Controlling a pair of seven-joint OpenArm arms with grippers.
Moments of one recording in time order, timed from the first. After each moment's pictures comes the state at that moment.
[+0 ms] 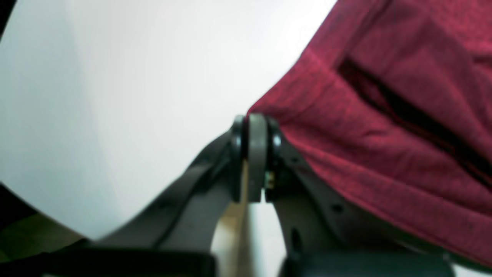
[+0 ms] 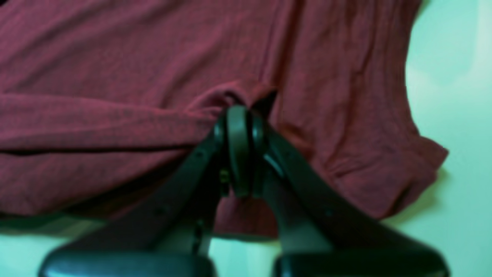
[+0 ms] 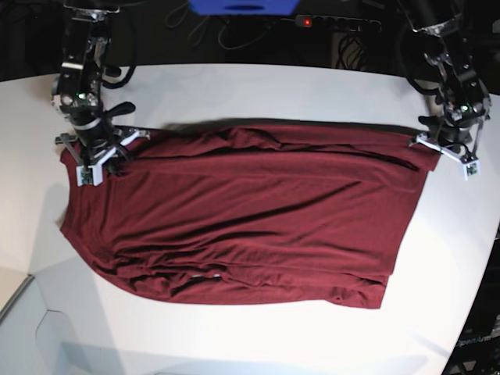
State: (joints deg) left arm 7.6 -10.4 -29.6 88.9 -8.3 -8.4 46.3; right arm -12.1 4.0 17.4 93.7 3.2 16.7 -31.1
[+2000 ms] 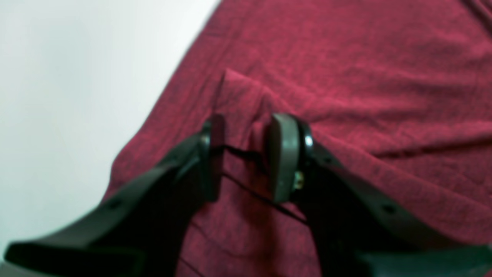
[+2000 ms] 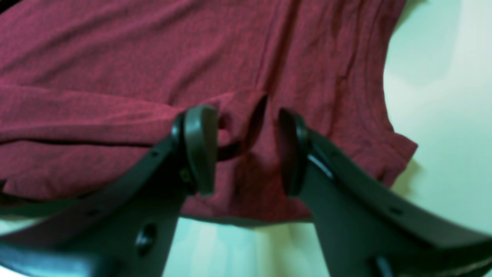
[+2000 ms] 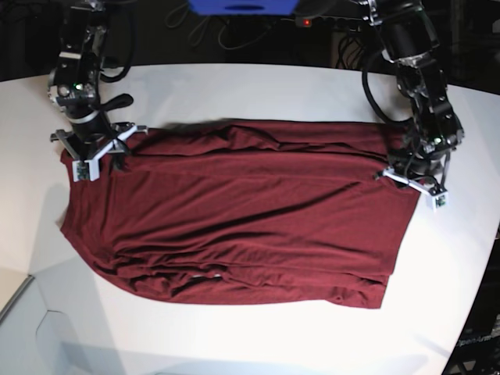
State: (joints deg) left arm -2.1 -5.1 -25.2 82.7 -8.8 -8.4 44.9; right arm -15.0 4.0 17.4 98.9 3.2 16.8 -31.0
